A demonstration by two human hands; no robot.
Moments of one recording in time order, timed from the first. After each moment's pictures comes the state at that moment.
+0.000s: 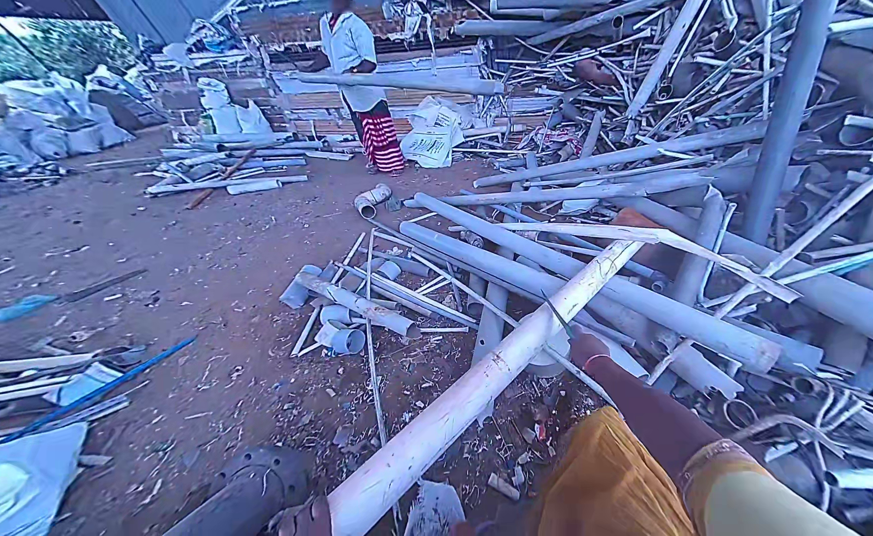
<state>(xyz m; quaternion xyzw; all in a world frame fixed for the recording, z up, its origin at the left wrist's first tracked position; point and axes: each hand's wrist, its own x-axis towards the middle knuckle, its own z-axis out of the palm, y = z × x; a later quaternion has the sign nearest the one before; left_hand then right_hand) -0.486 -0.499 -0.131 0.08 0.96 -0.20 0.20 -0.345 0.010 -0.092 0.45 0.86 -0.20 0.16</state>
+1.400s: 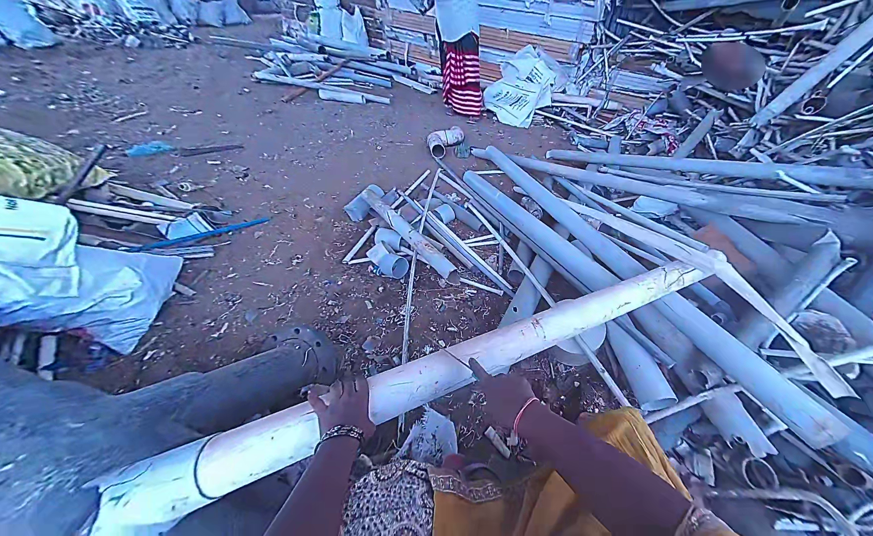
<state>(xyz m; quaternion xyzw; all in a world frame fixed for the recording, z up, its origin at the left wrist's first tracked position) -0.501 -0.492 -0.129 0.06 0.97 -0.11 0.23 -0.398 -0.242 -0.064 0.10 0.93 -0.15 0.33</state>
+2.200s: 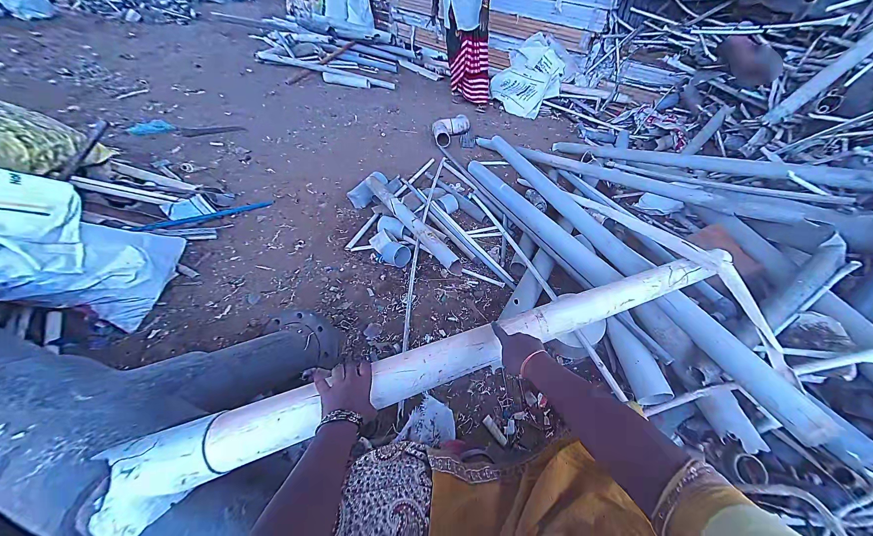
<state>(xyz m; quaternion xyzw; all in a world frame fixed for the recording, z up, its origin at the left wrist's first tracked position) -0.503 -0.498 -0.130 0.09 0.96 -0.11 0.23 -0.435 -0.202 -0.055 0.15 0.92 -0.11 0.34</state>
